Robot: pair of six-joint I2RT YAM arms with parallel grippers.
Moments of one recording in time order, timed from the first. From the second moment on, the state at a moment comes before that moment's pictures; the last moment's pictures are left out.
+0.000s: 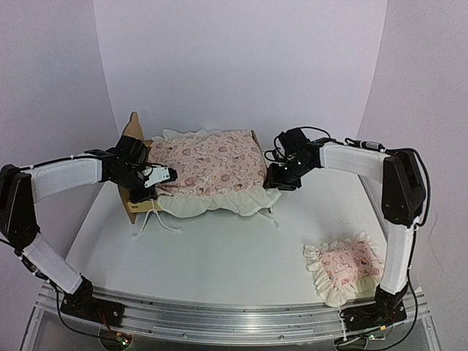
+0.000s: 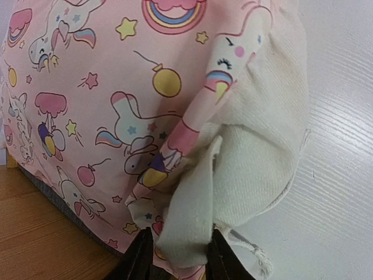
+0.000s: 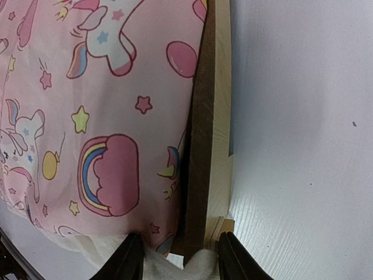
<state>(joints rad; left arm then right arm) -0.41 1.52 1.10 -0.53 0.03 0.89 0.55 2.01 1.63 -0.62 -0.15 0.46</state>
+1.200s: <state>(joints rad) -0.17 1.21 1.02 -0.71 0.22 1.15 0.54 2.01 1.62 -0.63 -0.22 0.49</state>
